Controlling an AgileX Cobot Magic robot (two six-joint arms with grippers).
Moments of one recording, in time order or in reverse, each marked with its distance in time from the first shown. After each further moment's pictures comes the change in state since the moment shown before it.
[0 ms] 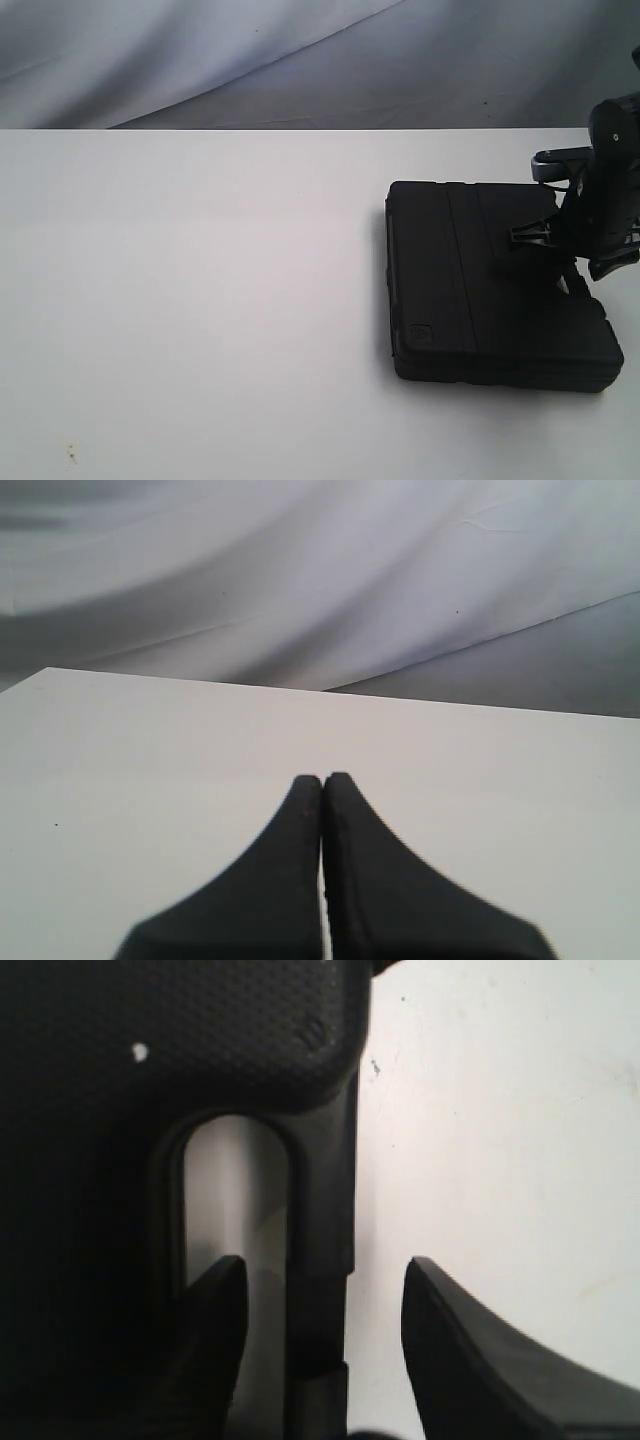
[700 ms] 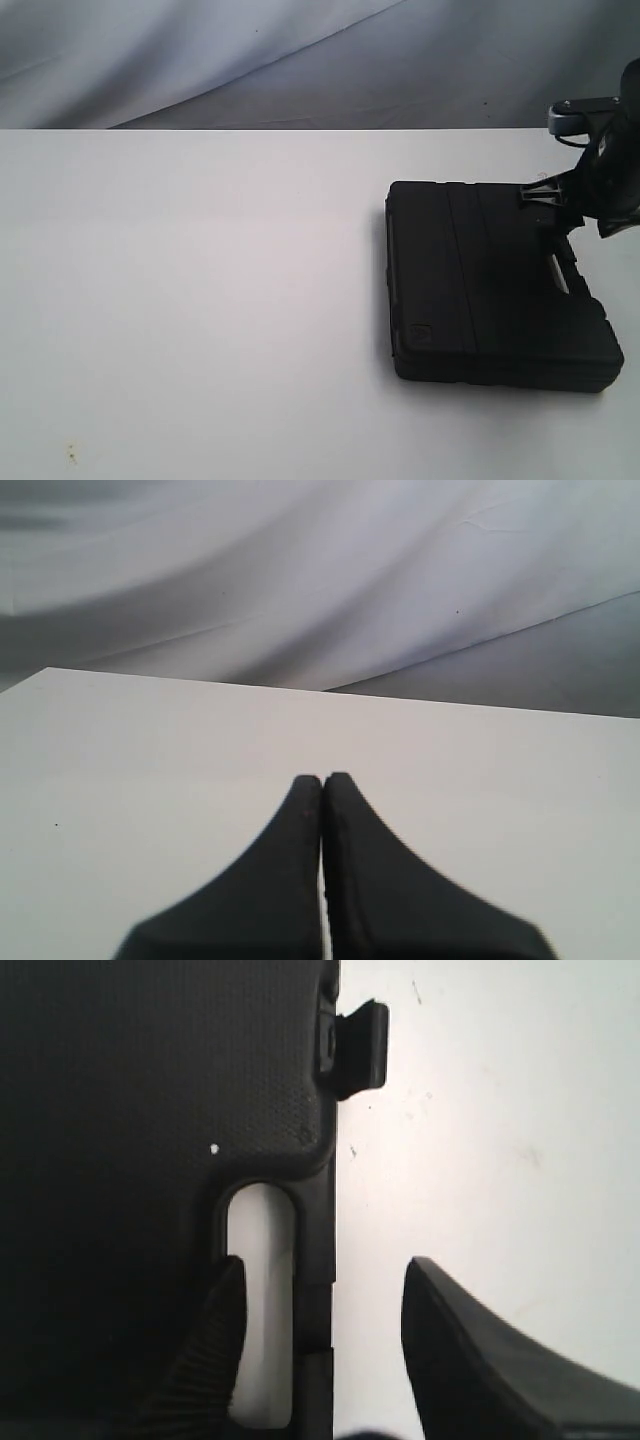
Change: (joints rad) left arm 0.000 0.000 0.000 0.000 0.000 0.000; right arm 0.000 -0.143 0.002 0.000 -0.029 0.002
